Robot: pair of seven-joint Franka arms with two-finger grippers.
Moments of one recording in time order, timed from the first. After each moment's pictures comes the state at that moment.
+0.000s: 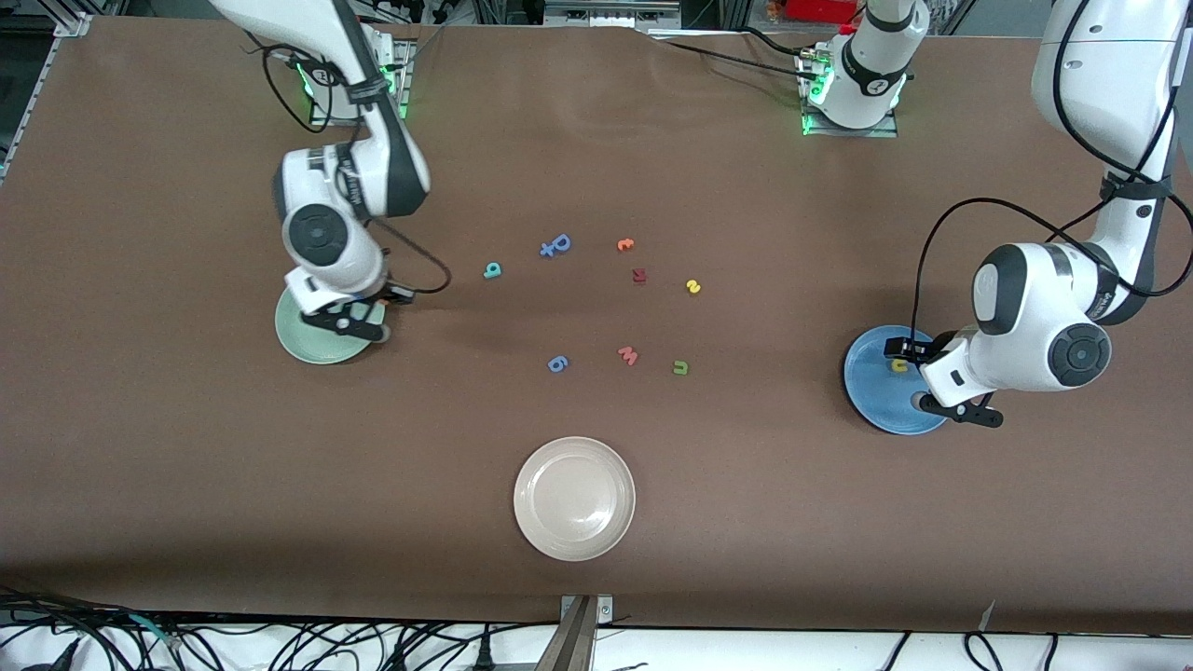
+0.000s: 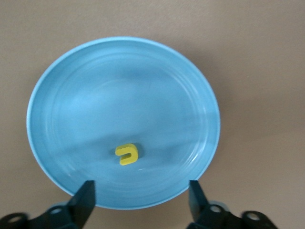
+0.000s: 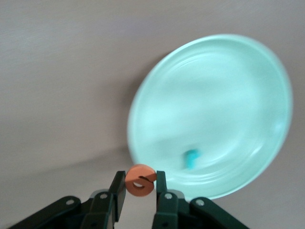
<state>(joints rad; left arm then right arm) 0.06 0.54 -0.05 -1.75 -0.01 2.02 0.22 0.90 0.37 -0.64 -2.12 0.13 2.21 0.37</state>
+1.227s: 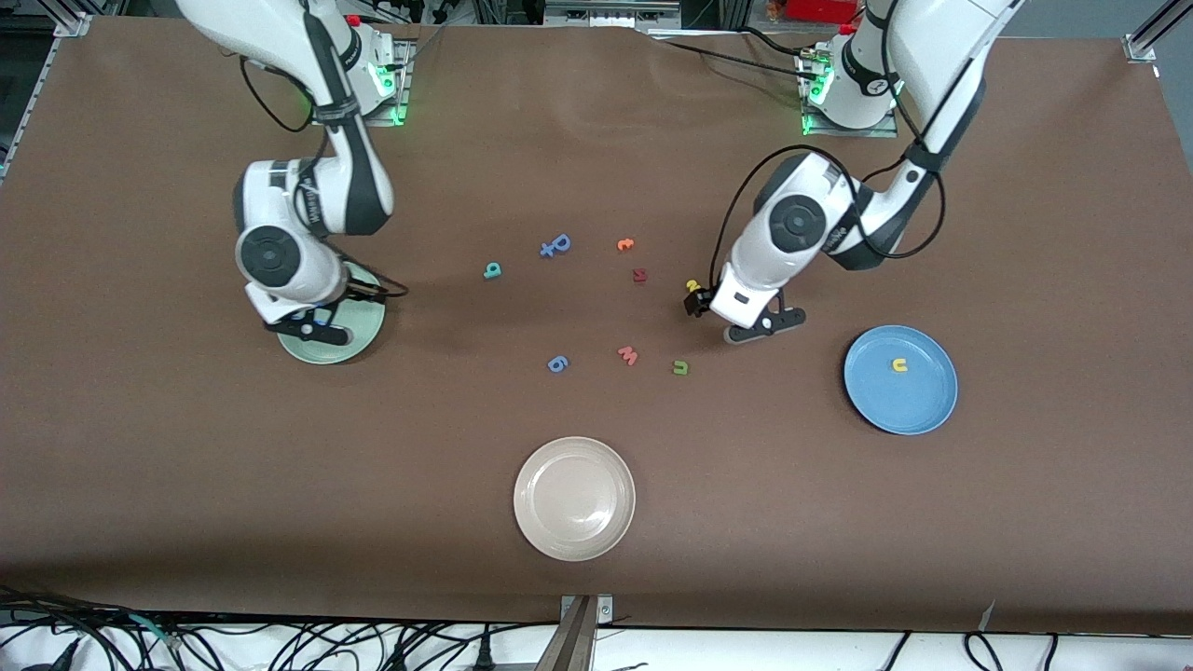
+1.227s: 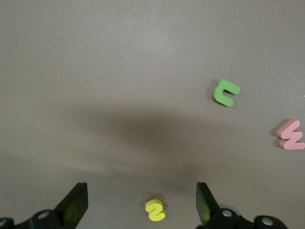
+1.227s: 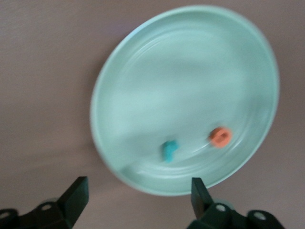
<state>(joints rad) -0.09 0.45 -0.46 -2.08 0.16 2.45 -0.98 0.86 0.39 -0.57 -2.13 0.14 2.17 0.47</state>
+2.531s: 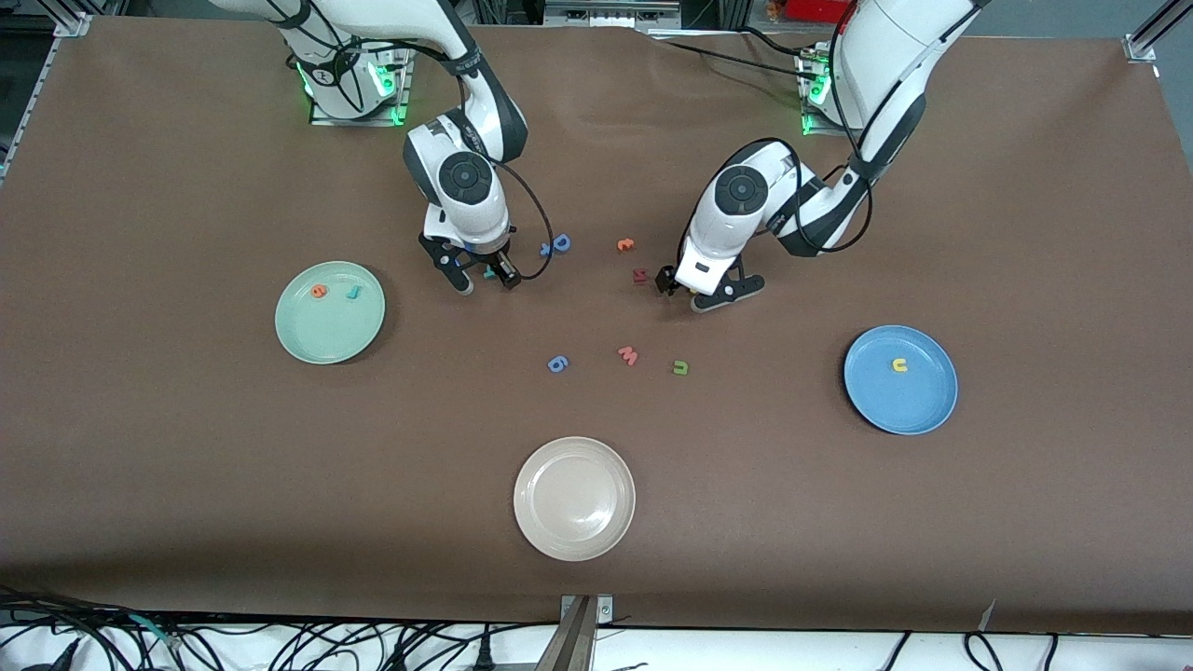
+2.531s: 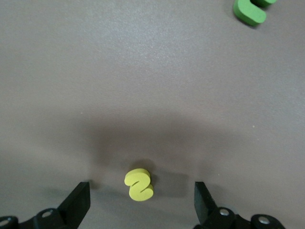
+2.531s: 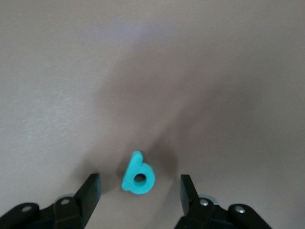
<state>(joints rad) -0.17 0.52 -0.46 -2.20 0.33 2.64 -1.26 0.91 0.44 -0.21 -2.22 0.14 2.54 1.48</state>
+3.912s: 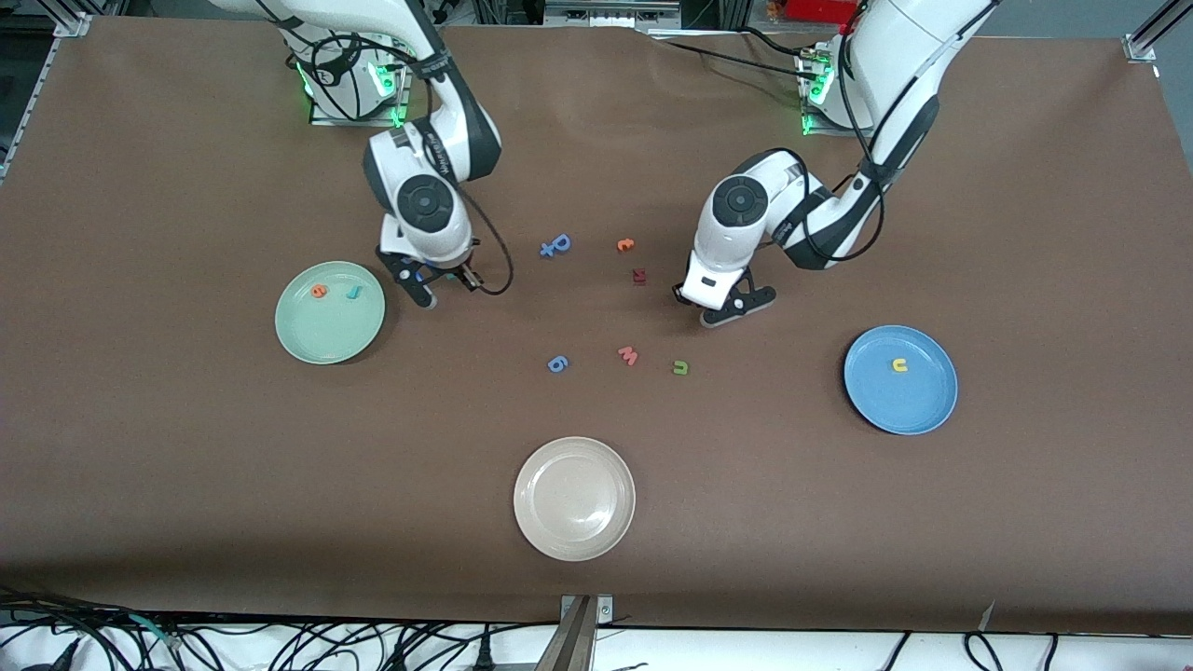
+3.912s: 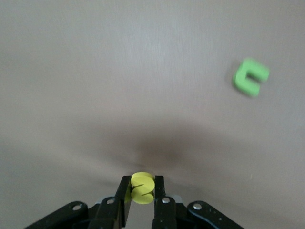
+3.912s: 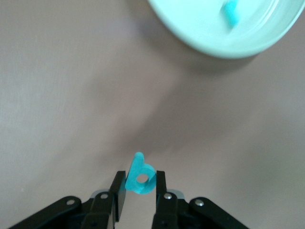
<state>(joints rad) -0.13 0.52 -0.46 -2.07 0.36 2.46 -1.22 0.91 0.37 -0.39 -2.12 0.14 2.19 1.23</state>
